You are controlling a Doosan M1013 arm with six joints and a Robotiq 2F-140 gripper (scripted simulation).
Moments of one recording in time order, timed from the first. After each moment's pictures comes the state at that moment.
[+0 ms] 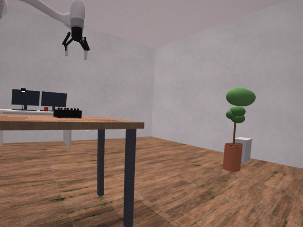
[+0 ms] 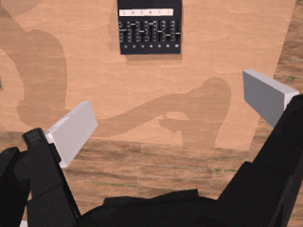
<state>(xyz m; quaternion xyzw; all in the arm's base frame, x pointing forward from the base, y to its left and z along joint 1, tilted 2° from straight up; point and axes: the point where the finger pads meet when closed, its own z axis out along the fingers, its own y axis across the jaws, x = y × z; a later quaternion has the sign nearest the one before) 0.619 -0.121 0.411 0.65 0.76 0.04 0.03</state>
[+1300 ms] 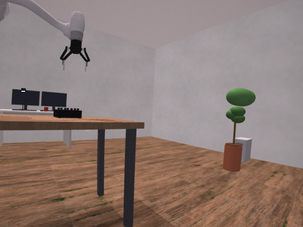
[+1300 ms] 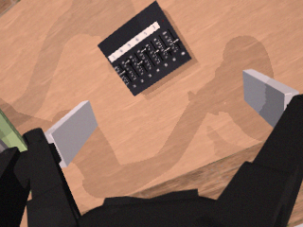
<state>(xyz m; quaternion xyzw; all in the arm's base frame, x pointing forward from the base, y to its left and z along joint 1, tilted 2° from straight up) 0.625 -0.095 0.328 0.84 0.54 0.04 0.00</state>
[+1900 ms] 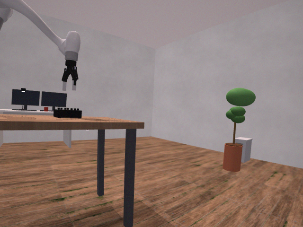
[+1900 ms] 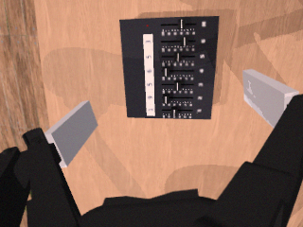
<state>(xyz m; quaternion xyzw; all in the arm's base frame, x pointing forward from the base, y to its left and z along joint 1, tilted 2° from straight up) 0.611 -0.045 0.190 1.00 0.07 0.02 -0.04</state>
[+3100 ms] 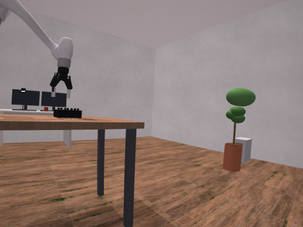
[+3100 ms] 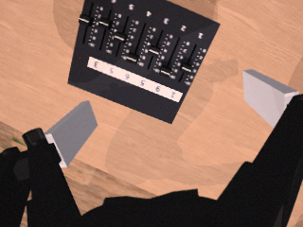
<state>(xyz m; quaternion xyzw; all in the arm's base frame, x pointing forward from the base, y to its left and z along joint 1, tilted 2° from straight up) 0.566 -0.028 0.136 0.87 -0.49 -0.01 -0.04</state>
